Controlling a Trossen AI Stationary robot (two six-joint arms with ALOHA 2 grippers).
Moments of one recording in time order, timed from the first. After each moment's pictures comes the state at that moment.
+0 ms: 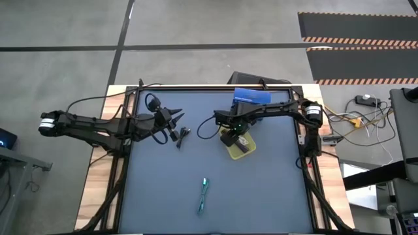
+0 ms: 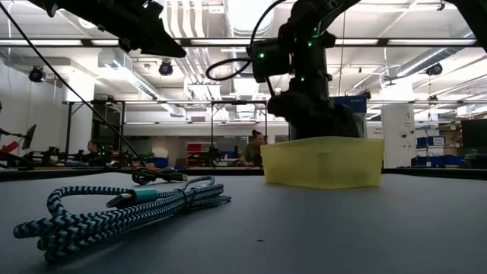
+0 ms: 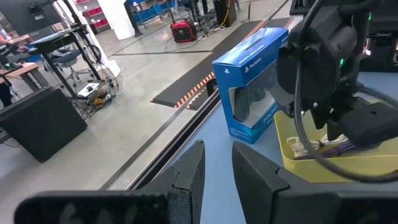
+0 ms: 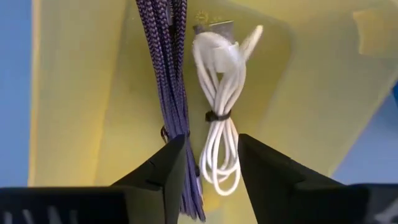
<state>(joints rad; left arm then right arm) -0.02 0.94 0.65 0.04 -0.66 0.06 -0.20 1.95 1.45 -1.07 -0.03 0.62</state>
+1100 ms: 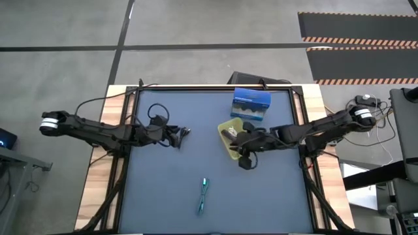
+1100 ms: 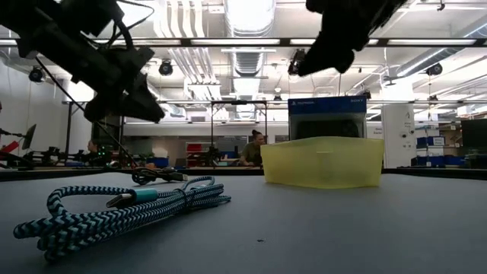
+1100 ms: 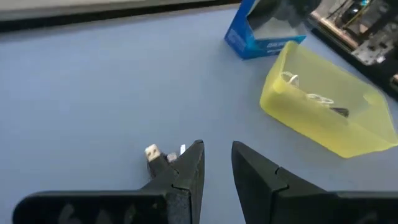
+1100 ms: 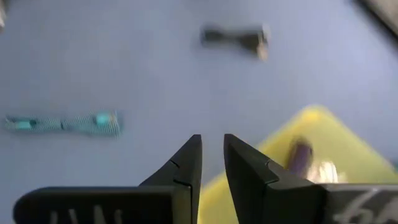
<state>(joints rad) -0.02 0.97 0.41 -0.03 -0.54 -0.78 0.17 1.35 0.91 -0.24 0.21 0.23</state>
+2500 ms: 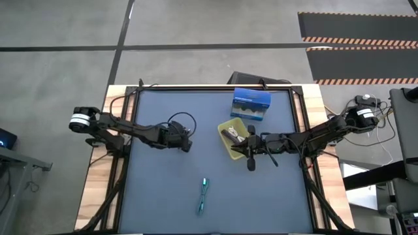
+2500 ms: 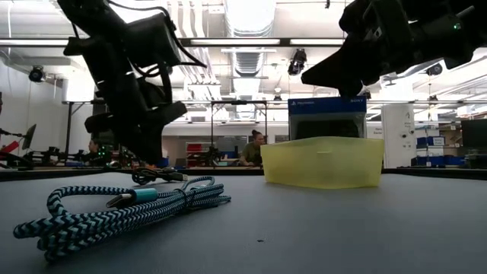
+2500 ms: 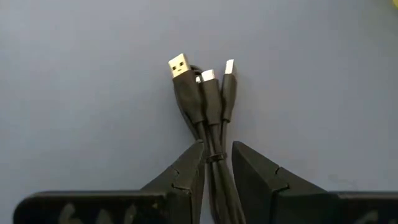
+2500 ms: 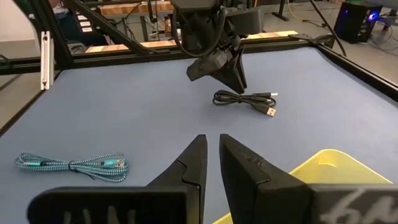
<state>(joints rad) -0.03 1.48 0.74 -0.46 -0.48 -1.04 0.17 1.32 0.42 0.65 0.21 0.12</state>
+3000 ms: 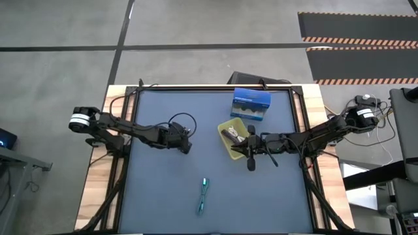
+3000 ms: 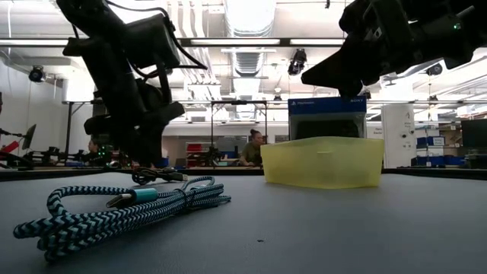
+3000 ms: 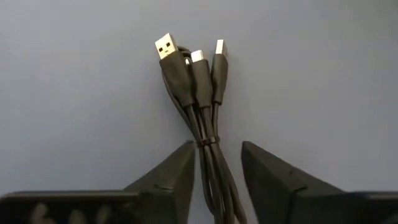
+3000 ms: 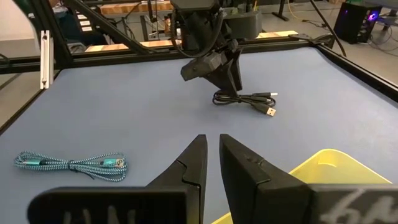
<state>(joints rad) -0.03 1.48 0.73 -0.45 -0.42 -1.01 0.17 1.32 0.42 0.65 0.21 0.11</state>
